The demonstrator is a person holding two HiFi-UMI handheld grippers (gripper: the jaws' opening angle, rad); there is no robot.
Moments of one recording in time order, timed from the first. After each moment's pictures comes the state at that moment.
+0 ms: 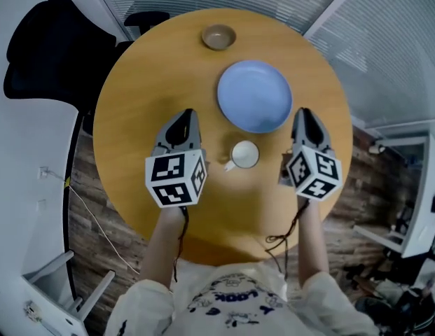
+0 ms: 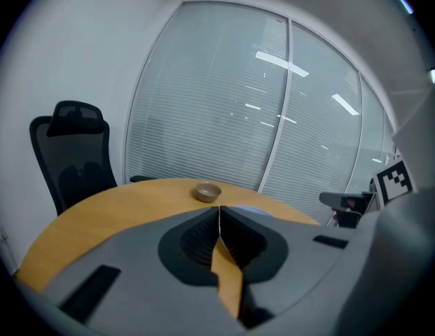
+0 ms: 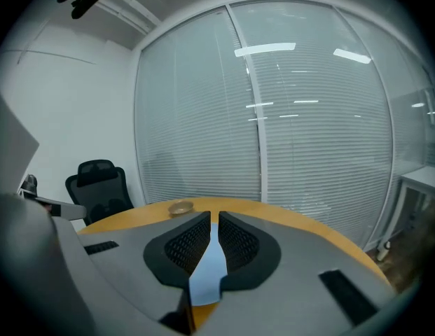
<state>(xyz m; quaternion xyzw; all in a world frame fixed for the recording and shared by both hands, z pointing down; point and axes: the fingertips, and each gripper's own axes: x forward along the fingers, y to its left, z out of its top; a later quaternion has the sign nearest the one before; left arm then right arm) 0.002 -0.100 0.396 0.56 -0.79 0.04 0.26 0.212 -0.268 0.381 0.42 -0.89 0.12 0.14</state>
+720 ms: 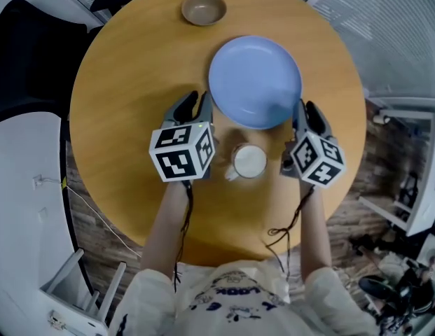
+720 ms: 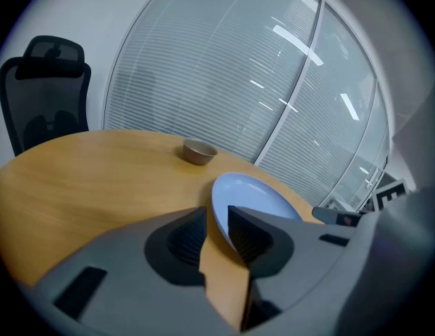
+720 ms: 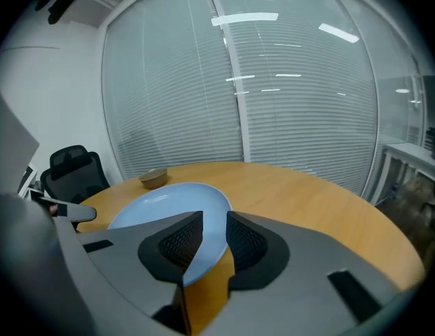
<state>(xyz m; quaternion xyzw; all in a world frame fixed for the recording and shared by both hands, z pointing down) 0.003 -0.183 0.517 0.58 -0.72 0.04 0.38 0.225 -0.310 0.507 0.46 -0.83 0.21 0.22</state>
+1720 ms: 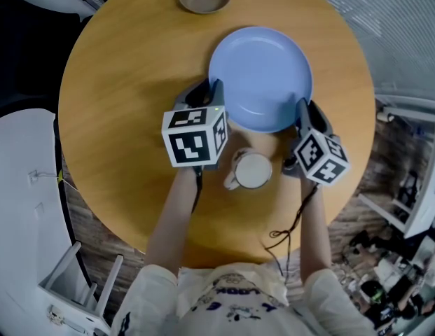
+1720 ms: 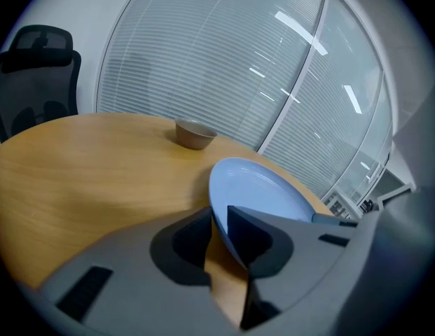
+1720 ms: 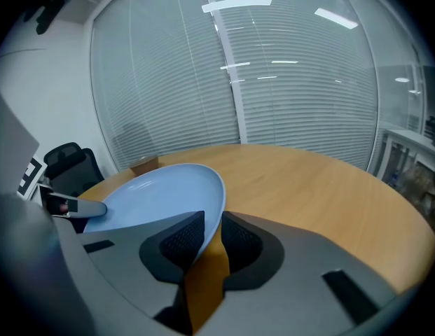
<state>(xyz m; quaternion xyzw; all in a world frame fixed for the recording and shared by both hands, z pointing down) 0.011 -0.222 0.563 0.58 -0.70 0.07 0.41 0.228 -0.321 0.561 0.46 -0.82 0.25 0.24</state>
